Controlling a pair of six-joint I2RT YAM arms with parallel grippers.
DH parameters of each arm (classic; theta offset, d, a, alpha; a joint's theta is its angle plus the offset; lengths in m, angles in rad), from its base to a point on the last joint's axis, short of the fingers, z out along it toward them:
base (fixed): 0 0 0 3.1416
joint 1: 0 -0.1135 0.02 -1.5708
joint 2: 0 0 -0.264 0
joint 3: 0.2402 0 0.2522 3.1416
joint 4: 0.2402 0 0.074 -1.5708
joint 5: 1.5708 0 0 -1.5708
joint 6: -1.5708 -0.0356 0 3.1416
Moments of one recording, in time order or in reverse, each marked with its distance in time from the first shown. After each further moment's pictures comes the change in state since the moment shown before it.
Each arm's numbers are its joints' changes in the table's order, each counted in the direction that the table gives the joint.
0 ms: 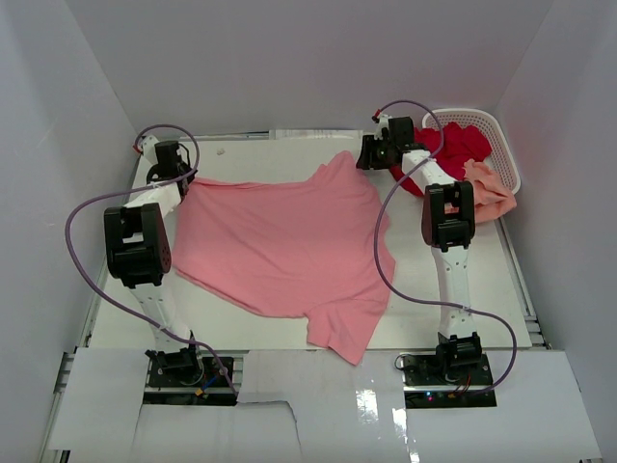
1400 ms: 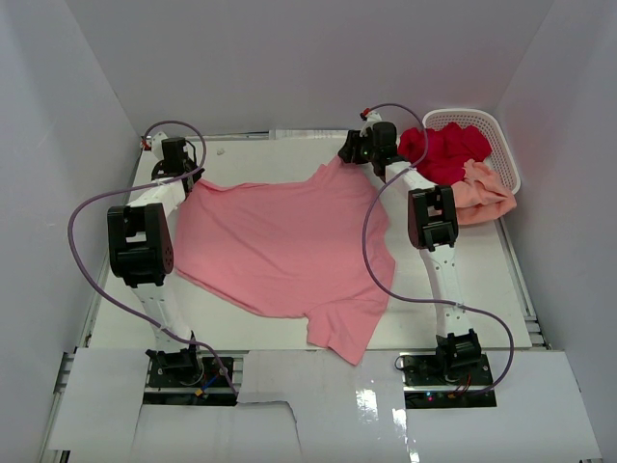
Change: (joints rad) left arm 0.040 -0.002 0.040 0.069 0.019 -0.026; right arm -0.057 -0.157 0.065 -0.422 0.020 -0.124
